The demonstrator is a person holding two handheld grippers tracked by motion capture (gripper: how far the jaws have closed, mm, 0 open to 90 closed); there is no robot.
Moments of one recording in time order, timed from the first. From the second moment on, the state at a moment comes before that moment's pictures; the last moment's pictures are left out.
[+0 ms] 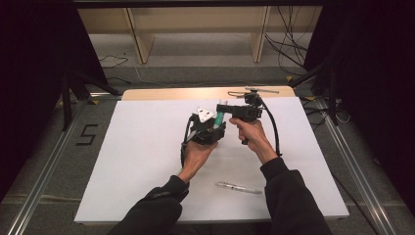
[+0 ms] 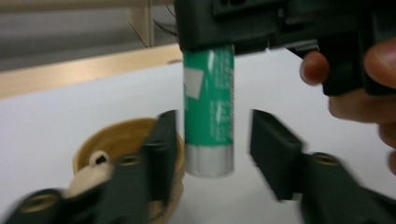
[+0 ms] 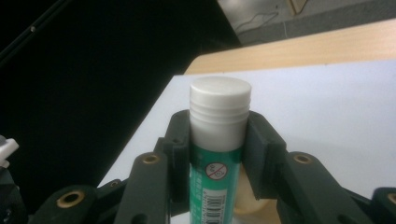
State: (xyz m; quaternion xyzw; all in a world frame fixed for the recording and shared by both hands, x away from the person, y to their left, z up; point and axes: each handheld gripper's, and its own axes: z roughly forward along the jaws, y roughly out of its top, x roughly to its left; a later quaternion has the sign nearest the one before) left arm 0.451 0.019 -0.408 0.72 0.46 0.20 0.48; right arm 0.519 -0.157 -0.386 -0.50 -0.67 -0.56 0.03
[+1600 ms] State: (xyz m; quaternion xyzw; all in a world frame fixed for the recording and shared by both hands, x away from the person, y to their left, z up) left arm 0.371 0.152 -0.425 0.79 0.44 0.17 0.39; right arm 0.498 -0.144 -0.384 -0.45 -0.72 -0.52 -0.11
